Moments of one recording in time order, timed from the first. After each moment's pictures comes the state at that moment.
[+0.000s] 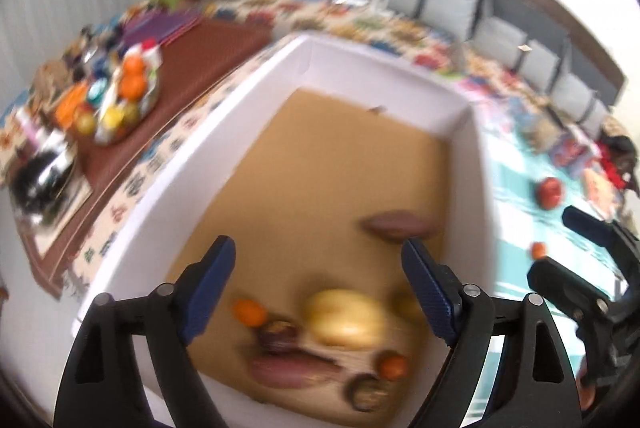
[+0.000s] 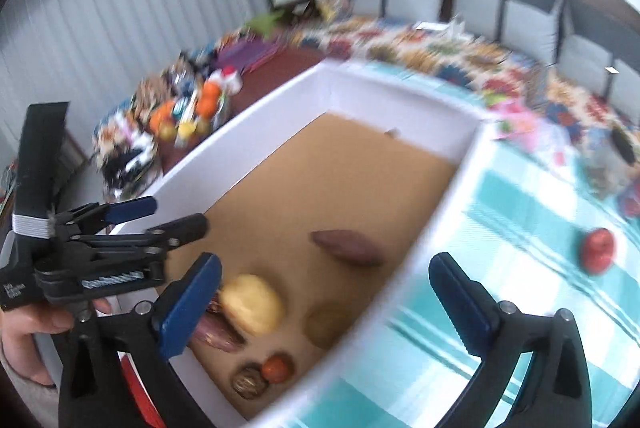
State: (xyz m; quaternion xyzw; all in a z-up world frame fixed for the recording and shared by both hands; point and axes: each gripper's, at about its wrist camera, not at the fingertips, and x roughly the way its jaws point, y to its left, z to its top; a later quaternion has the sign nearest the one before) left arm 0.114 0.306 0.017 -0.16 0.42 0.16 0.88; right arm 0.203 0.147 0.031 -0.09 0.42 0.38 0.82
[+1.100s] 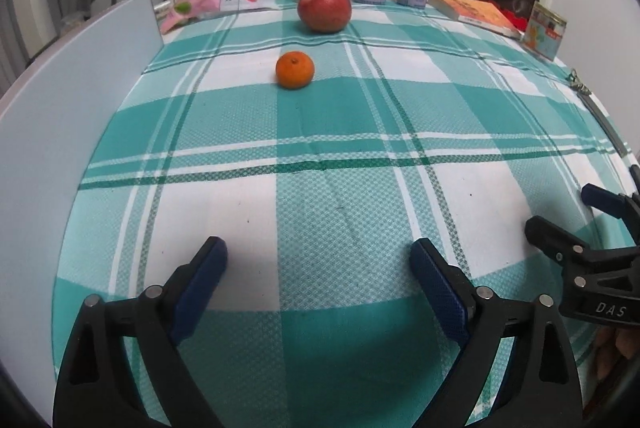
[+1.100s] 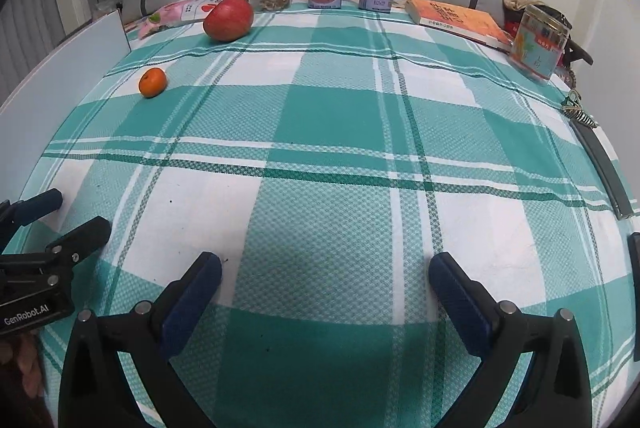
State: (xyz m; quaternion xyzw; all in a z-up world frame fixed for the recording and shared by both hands) left arm 0.156 -0.027 -0.136 0.00 0.44 -0.02 0.90; right arm 0.161 -0.225 -0.133 -0.04 0.46 0.05 0.89
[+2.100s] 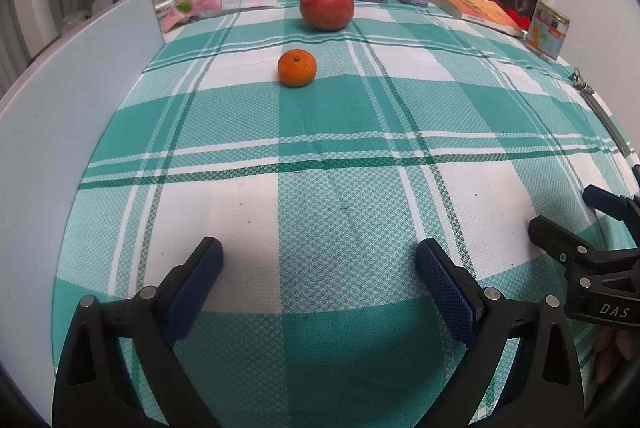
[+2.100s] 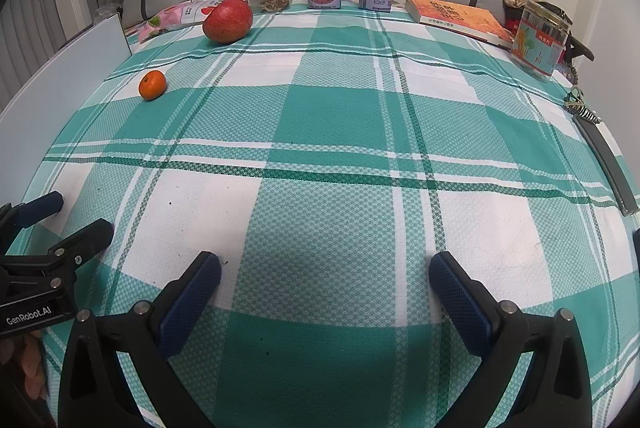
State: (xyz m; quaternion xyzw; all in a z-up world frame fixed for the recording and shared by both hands) left arm 0.157 -0.028 -0.138 0.01 0.44 -0.02 0.90; right arm 0.161 -0.225 -0.136 -0.03 0.46 0.05 0.89
